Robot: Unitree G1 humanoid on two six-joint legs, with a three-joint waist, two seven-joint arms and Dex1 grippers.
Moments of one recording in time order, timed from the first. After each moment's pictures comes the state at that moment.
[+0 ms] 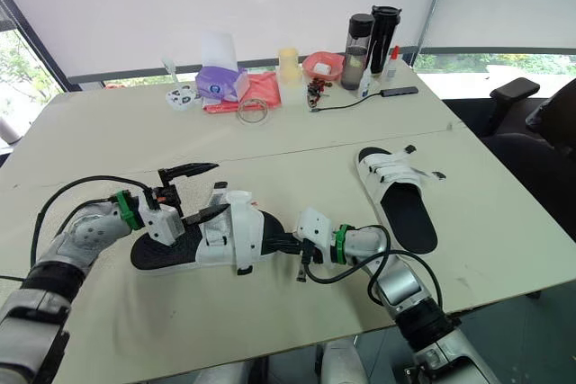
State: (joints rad) left arm -0.37 0.72 -0.14 0.45 -0.01 -0.88 -0.70; right arm -0.29 -0.41 0.38 0.07 0.13 0.08 0.94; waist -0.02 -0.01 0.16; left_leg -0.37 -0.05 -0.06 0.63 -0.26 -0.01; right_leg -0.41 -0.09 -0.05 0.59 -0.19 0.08
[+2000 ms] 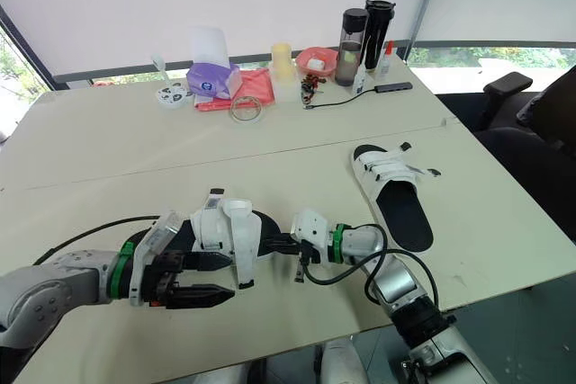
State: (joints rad) left arm -0.01 0.84 0.01 -0.44 -0.95 0.91 -0.97; right arm -0.29 -0.39 0.38 0.10 0.13 0.02 0.96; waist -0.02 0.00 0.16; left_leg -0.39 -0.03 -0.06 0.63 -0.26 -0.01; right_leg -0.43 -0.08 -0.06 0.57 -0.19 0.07
